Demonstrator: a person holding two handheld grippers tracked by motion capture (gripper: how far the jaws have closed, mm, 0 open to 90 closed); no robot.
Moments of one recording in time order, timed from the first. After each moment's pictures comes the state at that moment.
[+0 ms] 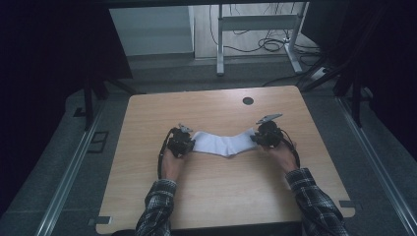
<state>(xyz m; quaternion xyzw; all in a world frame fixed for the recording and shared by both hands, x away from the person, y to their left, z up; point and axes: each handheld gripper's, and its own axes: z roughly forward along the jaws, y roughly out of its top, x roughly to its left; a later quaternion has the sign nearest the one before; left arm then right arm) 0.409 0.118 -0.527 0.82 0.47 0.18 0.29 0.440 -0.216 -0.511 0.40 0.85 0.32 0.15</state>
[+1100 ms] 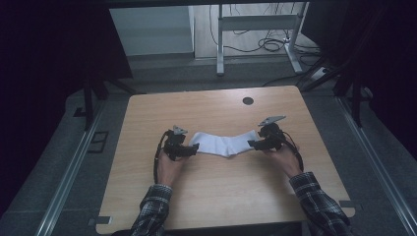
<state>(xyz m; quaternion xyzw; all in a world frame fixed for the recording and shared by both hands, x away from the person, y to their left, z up) 0.391 0.130 -0.516 0.79 0.48 0.16 0.36 0.426 -0.221 -0.502 0.38 0.85 0.34 0.14</state>
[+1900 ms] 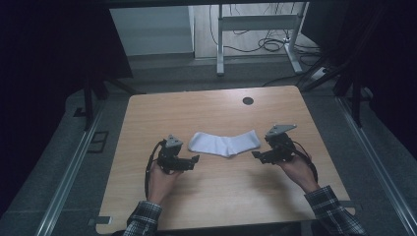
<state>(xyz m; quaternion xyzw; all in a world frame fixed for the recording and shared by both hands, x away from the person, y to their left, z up) 0.331 0.139 -0.493 0.80 0.44 0.14 0.39 0.370 -0.233 -0.473 0.34 0.86 0.35 0.15</state>
